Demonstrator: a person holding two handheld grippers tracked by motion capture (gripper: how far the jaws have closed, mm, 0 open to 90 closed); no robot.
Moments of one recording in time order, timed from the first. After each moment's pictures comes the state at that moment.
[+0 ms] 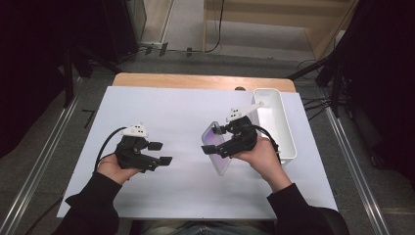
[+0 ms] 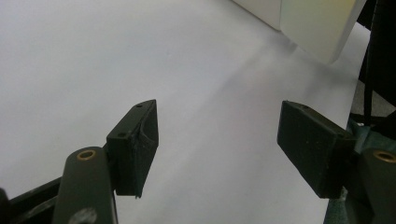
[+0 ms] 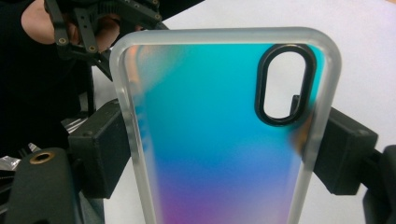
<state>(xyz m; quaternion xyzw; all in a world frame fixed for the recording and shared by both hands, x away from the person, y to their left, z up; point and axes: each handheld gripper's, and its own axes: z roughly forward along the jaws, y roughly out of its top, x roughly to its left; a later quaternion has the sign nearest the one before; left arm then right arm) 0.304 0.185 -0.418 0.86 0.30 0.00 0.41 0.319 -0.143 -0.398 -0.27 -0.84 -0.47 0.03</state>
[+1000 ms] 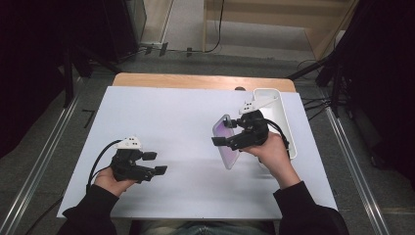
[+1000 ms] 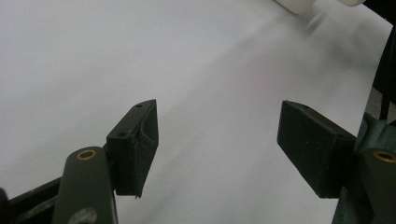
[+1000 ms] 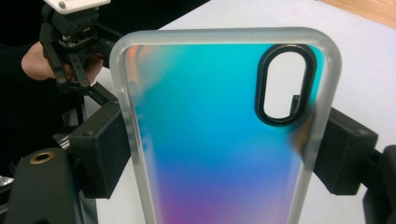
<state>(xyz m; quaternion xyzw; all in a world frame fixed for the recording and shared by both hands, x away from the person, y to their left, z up) 0.285 0.201 -0.444 0.85 0.33 0.00 0.41 0.325 -0.171 -0.388 -0.30 -0.82 -0.48 0.01</state>
